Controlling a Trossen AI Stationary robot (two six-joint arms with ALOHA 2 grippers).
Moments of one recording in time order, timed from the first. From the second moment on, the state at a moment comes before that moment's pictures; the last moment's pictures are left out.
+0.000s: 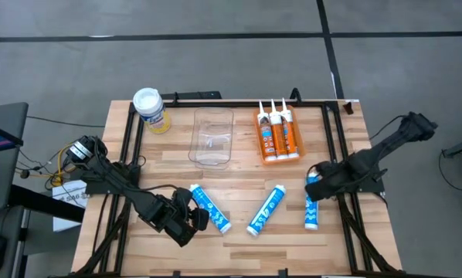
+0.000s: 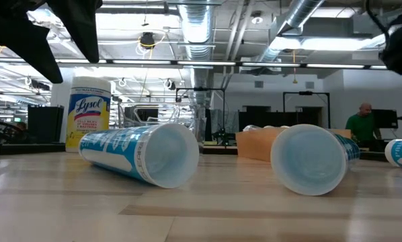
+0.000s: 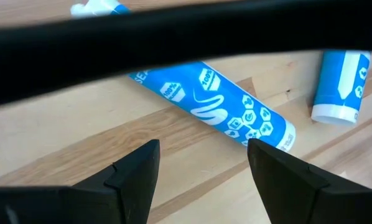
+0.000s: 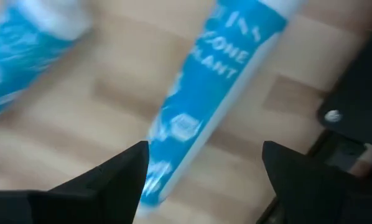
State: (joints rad) left arm -0.64 1.63 1.19 -0.83 -0.44 -1.87; right arm 0.55 0.92 0.65 -1.11 -0.05 1.74
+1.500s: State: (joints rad) left arm -0.64 1.63 1.19 -0.84 -0.40 -1.83; right arm 0.45 1.49 0.67 -0.91 -0.03 1.68
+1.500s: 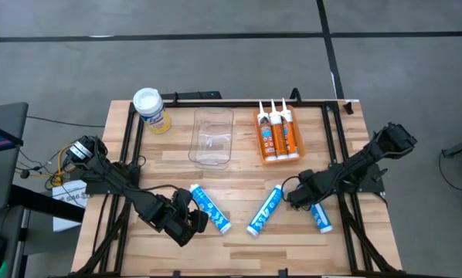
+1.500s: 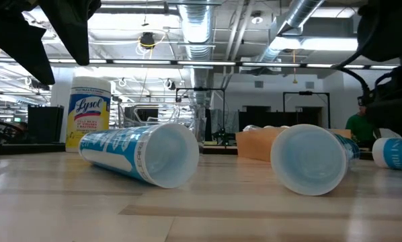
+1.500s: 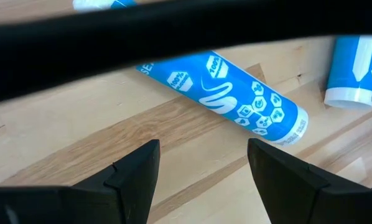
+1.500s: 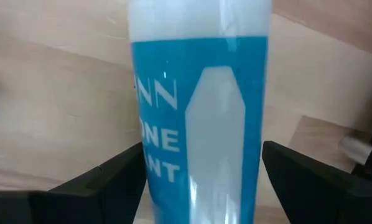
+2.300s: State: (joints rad) left arm -0.64 1.63 1.19 -0.83 -0.40 -1.80; right arm 0.34 1.48 0.67 -0.90 0.00 1.54
